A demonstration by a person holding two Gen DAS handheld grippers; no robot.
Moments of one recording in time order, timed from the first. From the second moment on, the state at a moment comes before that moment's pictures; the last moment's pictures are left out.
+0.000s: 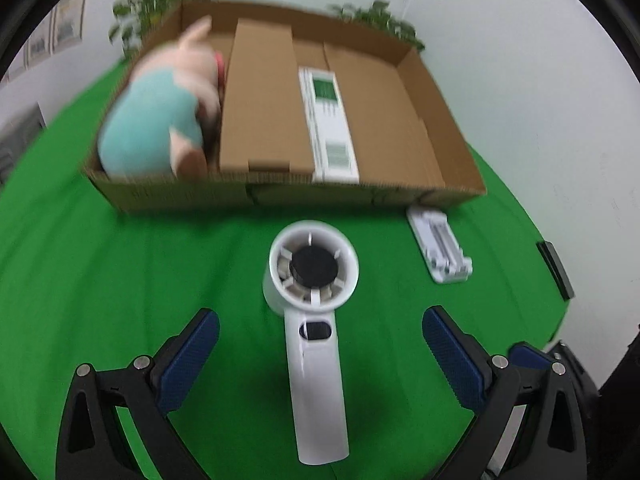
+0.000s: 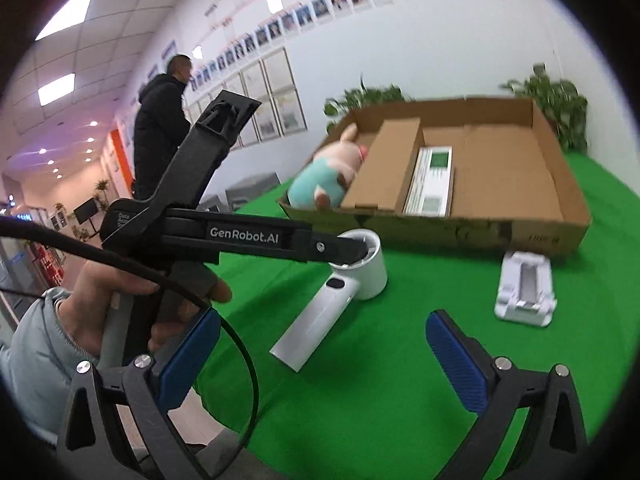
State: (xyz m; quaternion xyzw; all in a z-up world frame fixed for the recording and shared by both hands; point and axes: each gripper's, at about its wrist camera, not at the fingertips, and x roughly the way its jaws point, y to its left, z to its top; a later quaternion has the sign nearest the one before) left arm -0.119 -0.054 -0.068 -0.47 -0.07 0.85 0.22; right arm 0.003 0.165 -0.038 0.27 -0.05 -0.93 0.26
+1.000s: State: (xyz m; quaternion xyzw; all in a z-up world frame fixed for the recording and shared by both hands) left arm -0.163 -0.073 -0.140 -0.55 -0.23 0.73 0.33; right arm -0.033 0.108 -0.097 0.39 -0.01 -0.89 0.22
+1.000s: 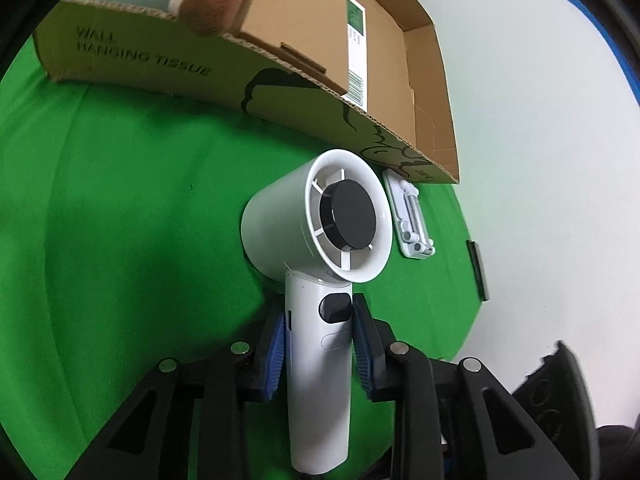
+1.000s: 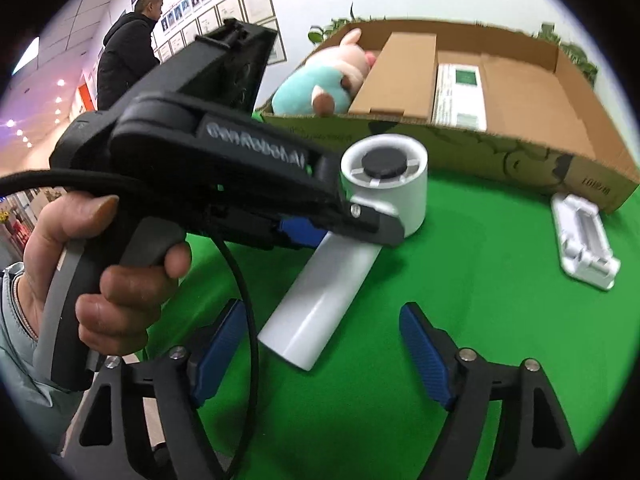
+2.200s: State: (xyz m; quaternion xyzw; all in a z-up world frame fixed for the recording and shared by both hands) left arm -0.163 -0.041 -0.143 -0.56 -0.24 0.74 0.30; right arm -0.026 0.100 -0.096 0.41 0.01 -0.89 0.20
